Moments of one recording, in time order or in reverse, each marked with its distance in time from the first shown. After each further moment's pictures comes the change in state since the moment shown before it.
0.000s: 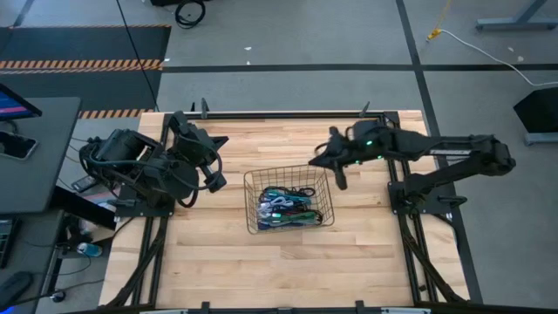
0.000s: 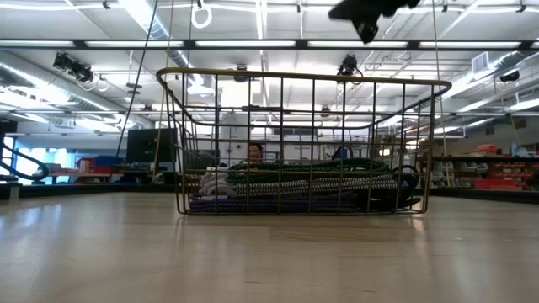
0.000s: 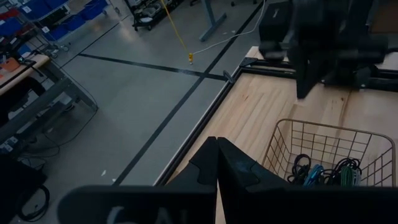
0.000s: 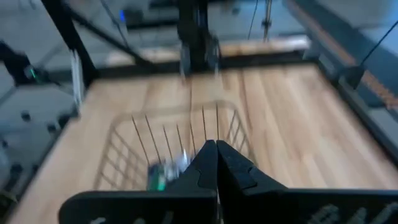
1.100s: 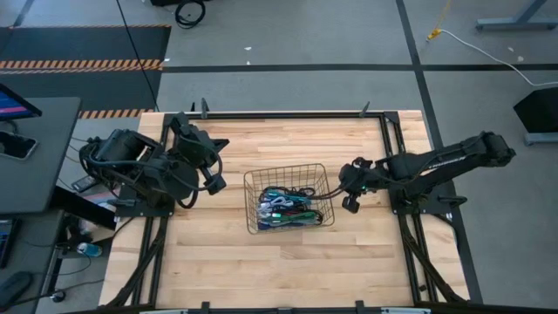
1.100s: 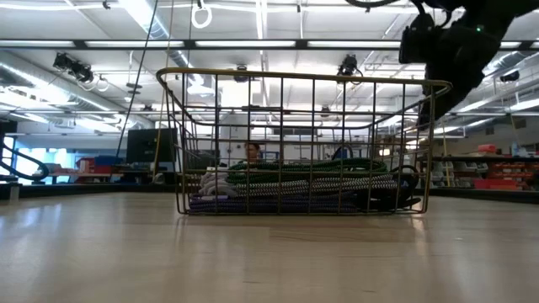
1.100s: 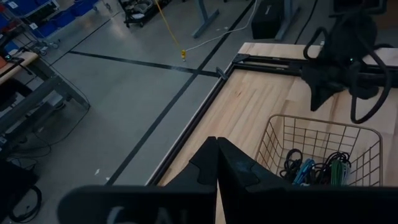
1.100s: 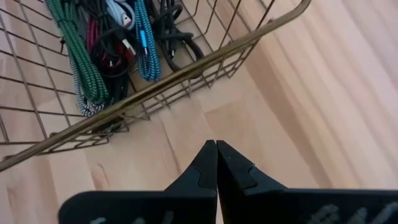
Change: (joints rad) left arm -0.002 0.000 0.000 0.000 0.035 0.000; right arm 0.269 -0.036 -0.251 -0.443 0.400 0.469
